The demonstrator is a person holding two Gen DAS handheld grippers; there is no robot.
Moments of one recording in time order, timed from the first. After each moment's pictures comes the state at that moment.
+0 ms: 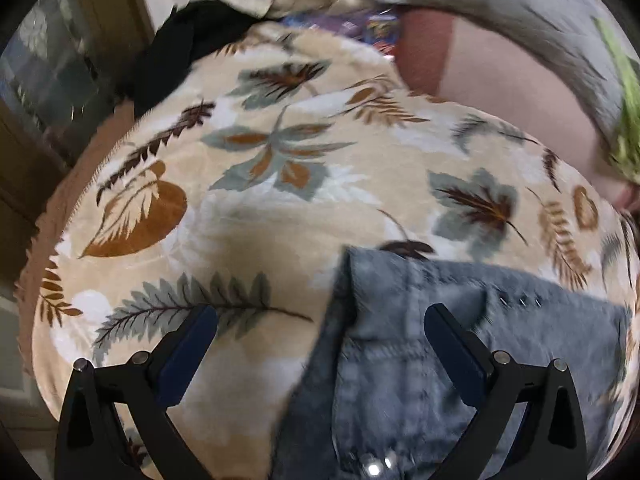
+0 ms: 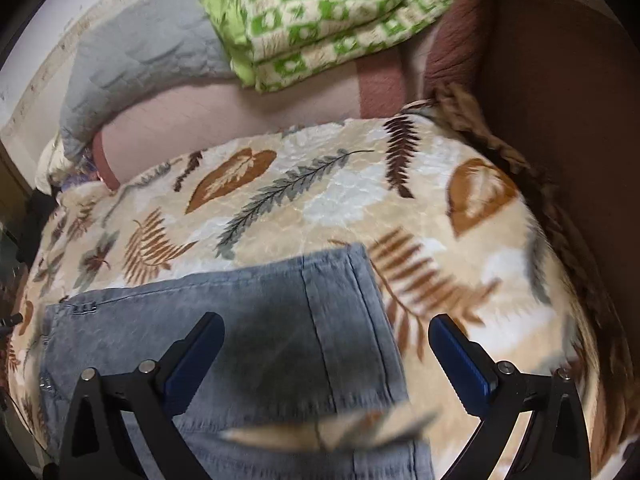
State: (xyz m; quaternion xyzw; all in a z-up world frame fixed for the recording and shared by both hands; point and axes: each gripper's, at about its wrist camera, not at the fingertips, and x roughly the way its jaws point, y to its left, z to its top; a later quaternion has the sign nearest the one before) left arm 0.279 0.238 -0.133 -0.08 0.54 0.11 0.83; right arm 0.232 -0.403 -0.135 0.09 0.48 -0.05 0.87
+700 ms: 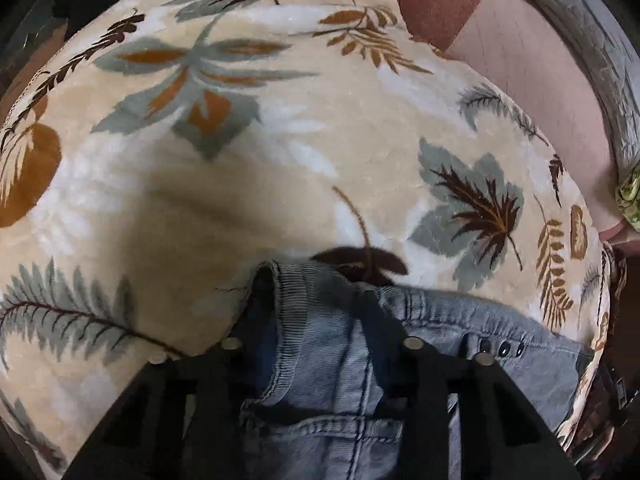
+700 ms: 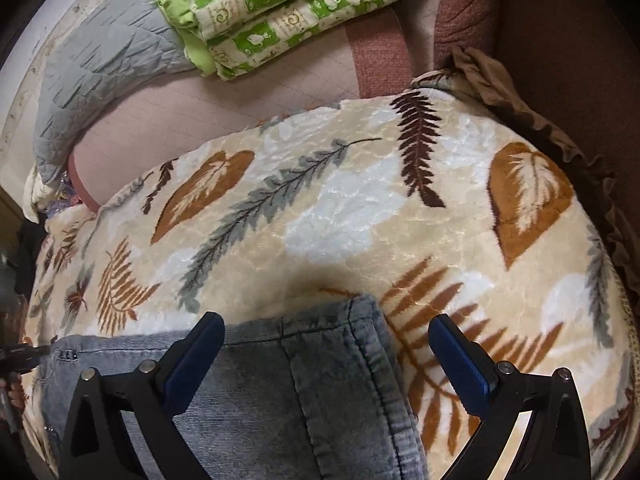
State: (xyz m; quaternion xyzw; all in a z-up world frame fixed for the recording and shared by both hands) left arm 0.345 0.212 -0.205 -0.19 0.61 0.05 0.77; right arm 0.301 -0.435 -0.186 0.14 0.49 -0.03 0.86
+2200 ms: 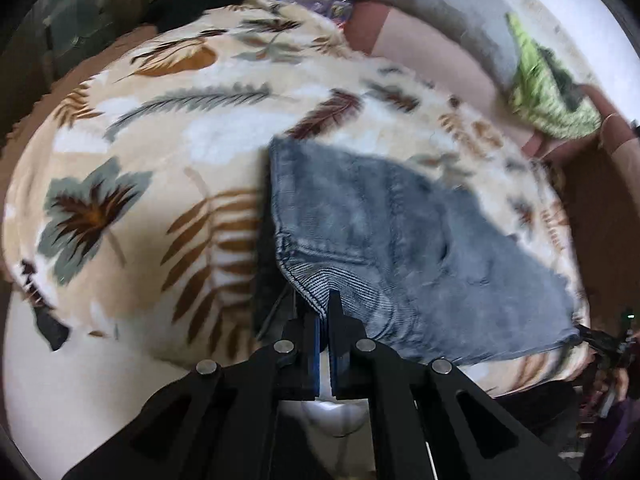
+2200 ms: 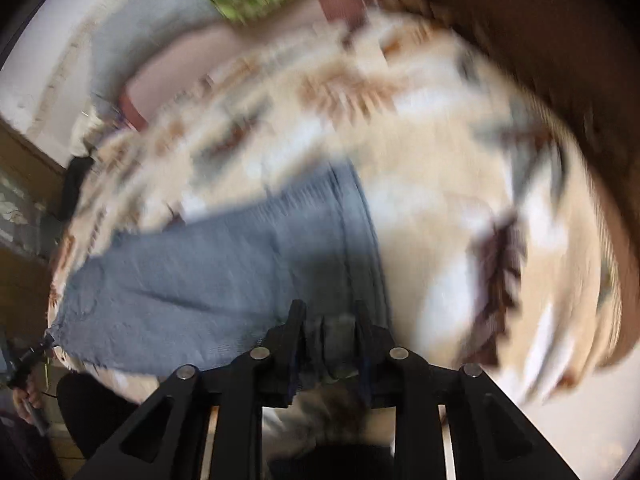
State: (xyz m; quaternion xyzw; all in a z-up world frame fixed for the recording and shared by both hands) left arm 0.004 0.226 -0.155 -0.15 0.52 -0.01 0.84; right arm -0.011 -0.465 -0.196 0.19 0.56 0.01 0.80
